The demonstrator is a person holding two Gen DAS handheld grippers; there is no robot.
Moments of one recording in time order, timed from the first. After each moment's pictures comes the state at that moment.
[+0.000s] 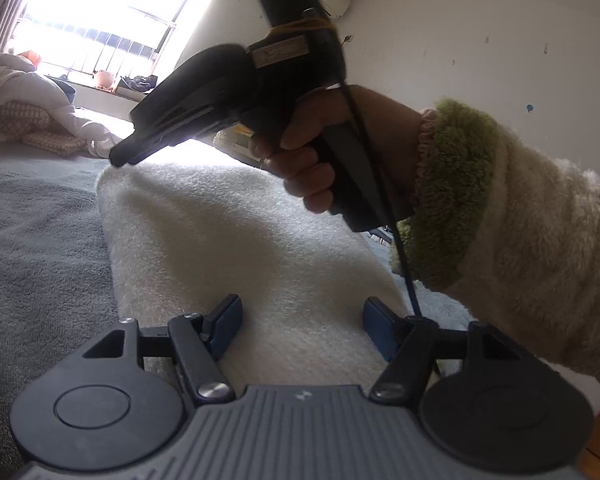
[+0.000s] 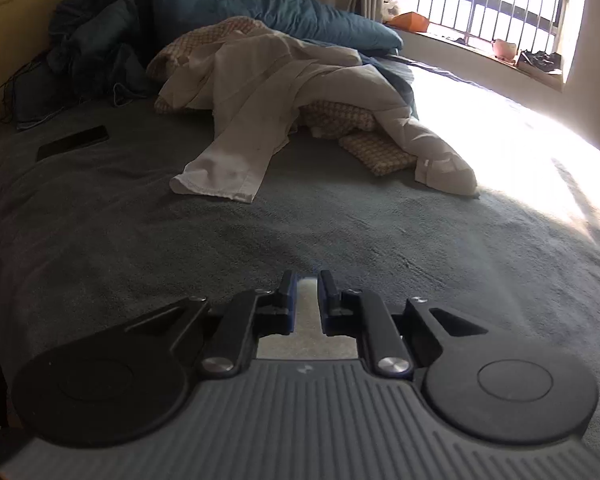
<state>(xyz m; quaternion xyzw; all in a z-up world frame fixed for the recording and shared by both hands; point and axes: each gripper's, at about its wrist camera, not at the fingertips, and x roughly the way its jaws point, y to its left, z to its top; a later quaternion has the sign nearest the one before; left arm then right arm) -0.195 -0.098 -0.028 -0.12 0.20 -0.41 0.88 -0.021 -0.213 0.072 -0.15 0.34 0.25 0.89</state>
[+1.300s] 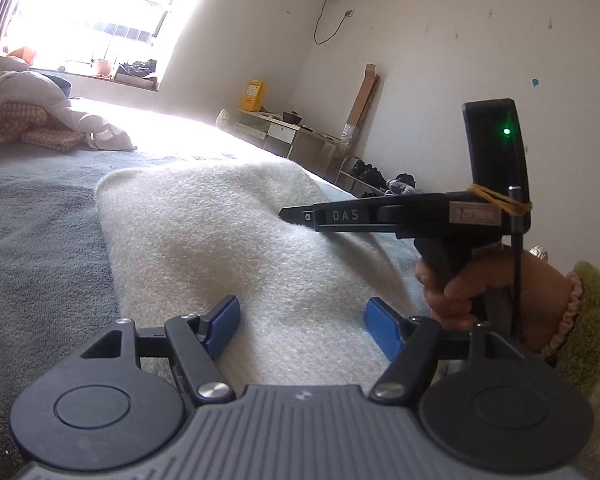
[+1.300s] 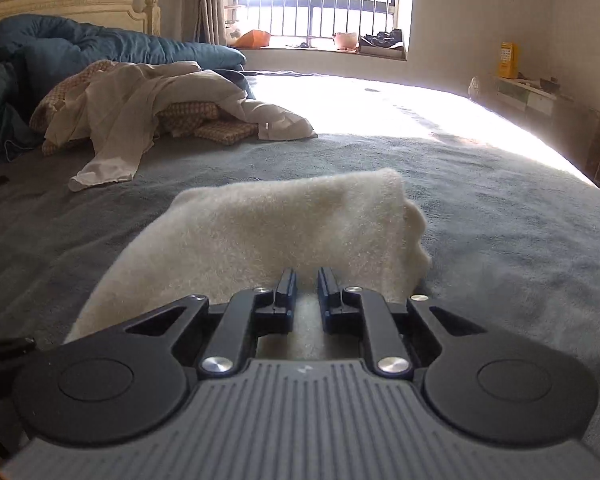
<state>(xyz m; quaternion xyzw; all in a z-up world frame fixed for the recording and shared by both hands) -0.187 -0.103 -0.016 -0.08 0.23 -0.41 0.88 -0.145 -0.316 0.031 -0.03 0.26 0.04 0.96</state>
